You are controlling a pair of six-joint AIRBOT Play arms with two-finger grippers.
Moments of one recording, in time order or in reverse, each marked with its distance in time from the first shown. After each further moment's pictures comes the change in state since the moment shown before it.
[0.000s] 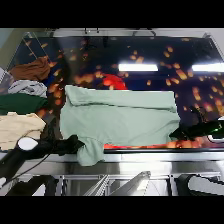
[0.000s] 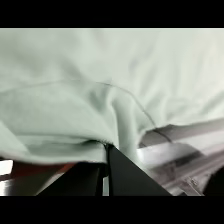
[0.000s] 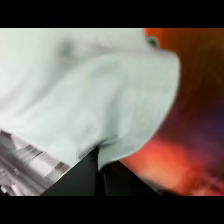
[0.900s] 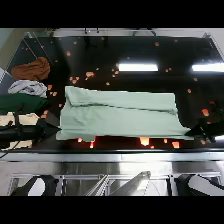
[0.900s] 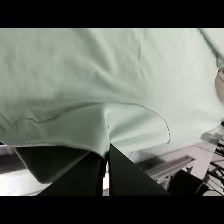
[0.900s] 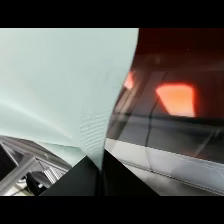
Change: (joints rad) left arm 0.565 -0.038 0.278 0.073 -0.449 0.187; right arm -0.156 0.151 0.127 -0.121 0.227 0.267
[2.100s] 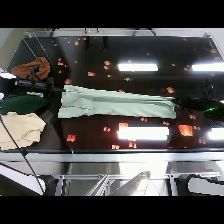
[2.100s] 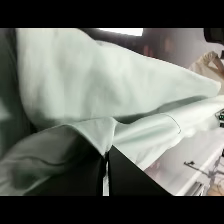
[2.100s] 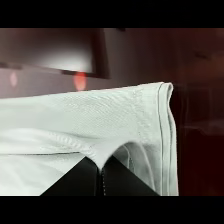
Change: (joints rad) left arm -0.206 -1.009 0.985 -0.098 0.036 0.081; right arm 0.283 -0.187 0.042 0.589 -0.706 -0.377
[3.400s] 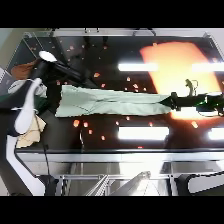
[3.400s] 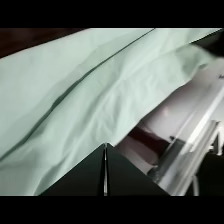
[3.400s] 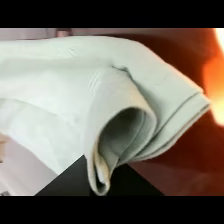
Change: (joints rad) left arm -0.433 -0.134 0.333 0.062 -0.069 -0.118; right arm 0.072 -0.255 0.245 -0.056 0.328 0.157
